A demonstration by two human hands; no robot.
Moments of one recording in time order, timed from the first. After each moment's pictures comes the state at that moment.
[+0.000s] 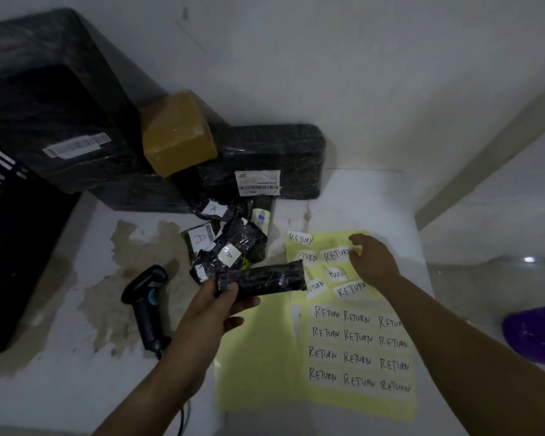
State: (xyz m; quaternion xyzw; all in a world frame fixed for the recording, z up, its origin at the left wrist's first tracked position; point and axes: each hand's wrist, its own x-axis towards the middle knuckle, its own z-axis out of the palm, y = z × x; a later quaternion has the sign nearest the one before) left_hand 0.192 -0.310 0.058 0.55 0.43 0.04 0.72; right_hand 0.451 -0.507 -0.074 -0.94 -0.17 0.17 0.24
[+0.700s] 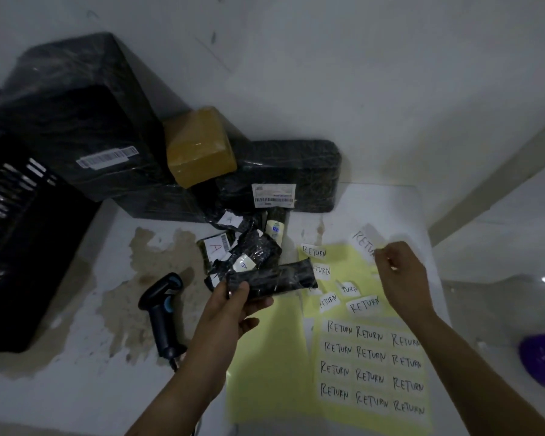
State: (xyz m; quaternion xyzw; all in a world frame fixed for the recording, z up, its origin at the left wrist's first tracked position) left_hand 0.200 -0.310 0.064 0.51 0.44 0.07 0.73; right_hand 0.413 -0.516 -0.016 -0.90 -0.11 0.06 0.42
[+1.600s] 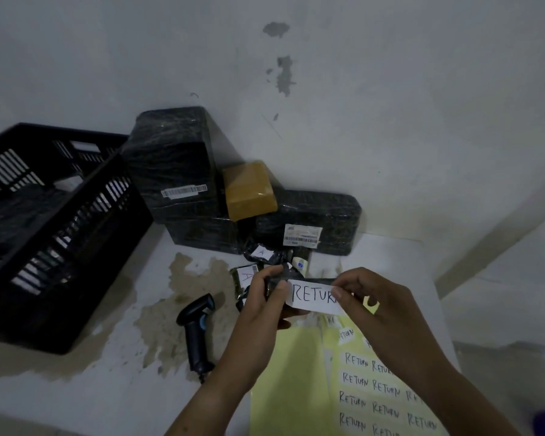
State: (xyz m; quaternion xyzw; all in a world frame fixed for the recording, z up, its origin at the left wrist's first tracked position) left_hand 0.170 -0.306 0.143 0.61 0.30 0.14 0.72; right_hand 0.279 -0.454 0.180 -0.83 -0.35 0.09 0.44
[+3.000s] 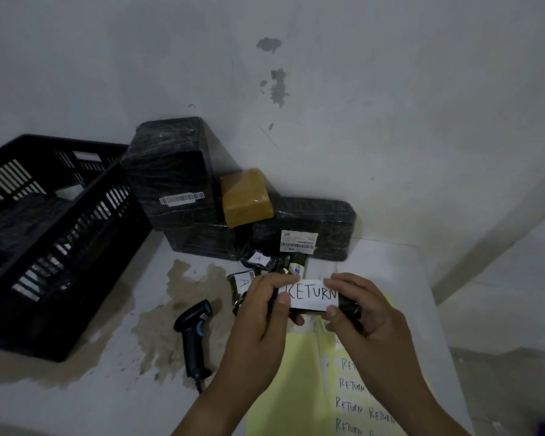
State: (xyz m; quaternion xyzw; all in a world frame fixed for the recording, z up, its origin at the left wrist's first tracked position) left_hand 0.156 -0.321 0.156 0.75 0.20 0.23 0.59; right_hand 0.256 -0.456 0.157 -0.73 -0.28 0.11 0.61
